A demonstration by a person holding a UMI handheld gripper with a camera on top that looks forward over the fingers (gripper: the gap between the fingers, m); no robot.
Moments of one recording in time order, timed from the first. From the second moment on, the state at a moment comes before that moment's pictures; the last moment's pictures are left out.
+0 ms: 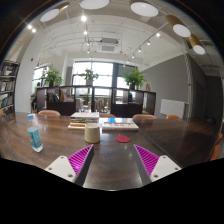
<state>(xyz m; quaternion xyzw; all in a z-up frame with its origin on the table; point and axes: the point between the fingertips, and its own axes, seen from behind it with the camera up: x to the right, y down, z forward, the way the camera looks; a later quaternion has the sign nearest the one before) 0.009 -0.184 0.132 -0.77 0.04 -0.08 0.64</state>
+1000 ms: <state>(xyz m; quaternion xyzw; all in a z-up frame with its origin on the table) -0.355 -0.033 0.075 -0.77 -0.05 0.07 0.64</state>
